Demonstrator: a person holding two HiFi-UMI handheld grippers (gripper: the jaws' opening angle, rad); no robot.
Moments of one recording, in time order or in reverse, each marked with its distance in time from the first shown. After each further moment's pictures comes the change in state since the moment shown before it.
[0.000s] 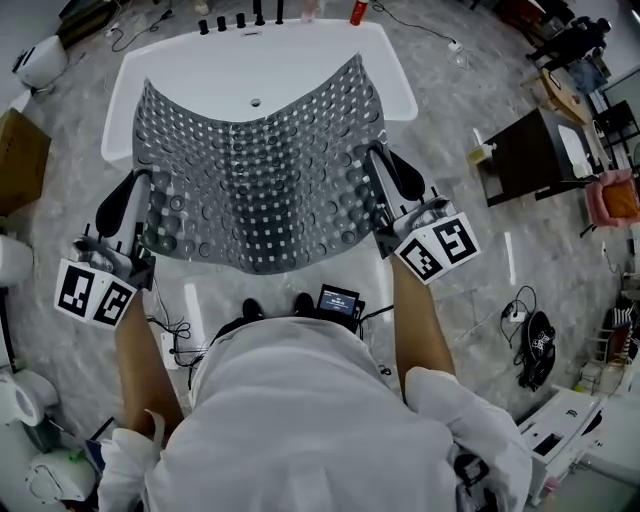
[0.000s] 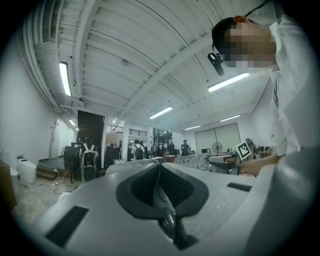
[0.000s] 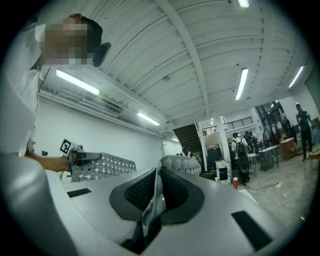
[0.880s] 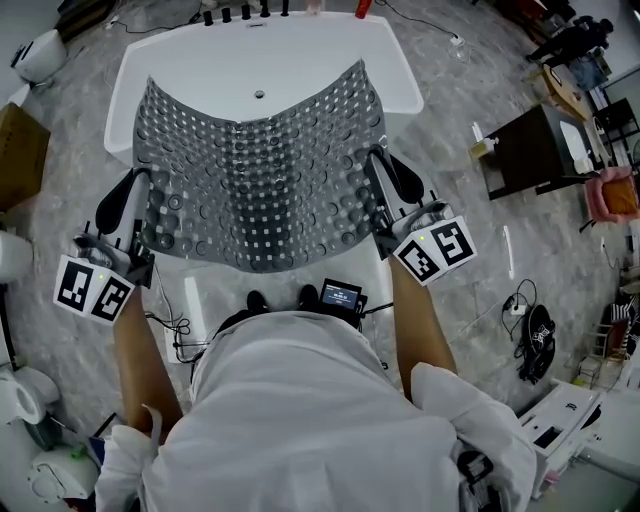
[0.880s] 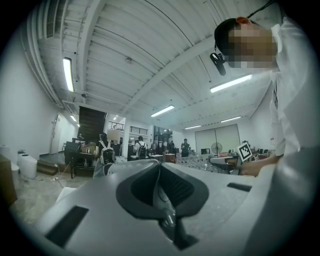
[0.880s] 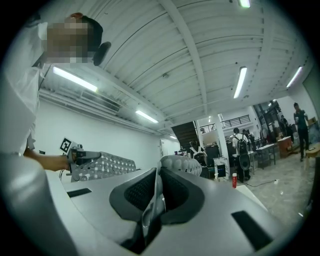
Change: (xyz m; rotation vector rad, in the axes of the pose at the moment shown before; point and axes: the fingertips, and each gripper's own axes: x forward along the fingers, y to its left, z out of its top) left arm 0.001 0.009 -0.005 -0.032 0.034 -0.007; right arm -0.005 -0.001 -0.010 0.024 0.025 -0.028
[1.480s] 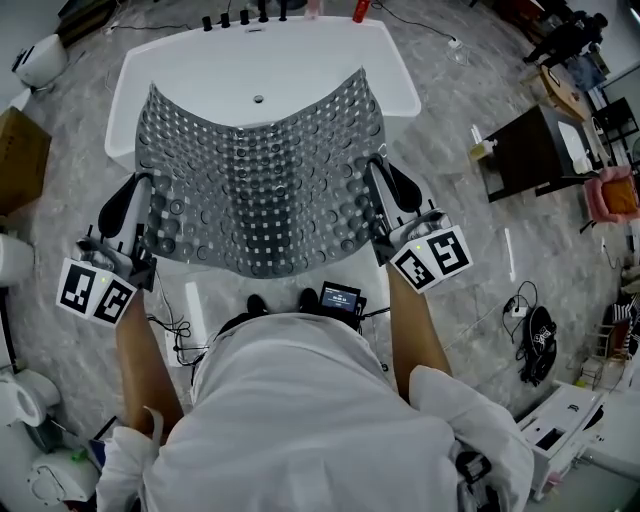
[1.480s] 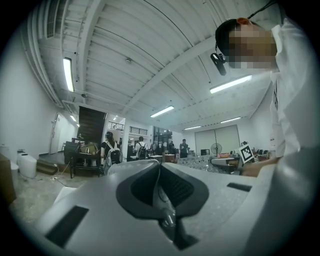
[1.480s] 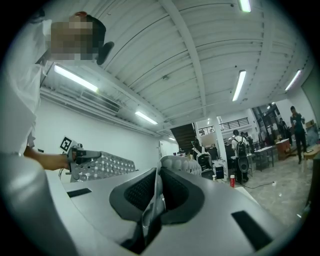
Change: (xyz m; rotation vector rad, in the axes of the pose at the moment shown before) left arm 0.000 0.003 0.005 -0.006 -0.002 -0.003; right arm -0.003 0.004 0.003 -0.013 -0.015 -0.018
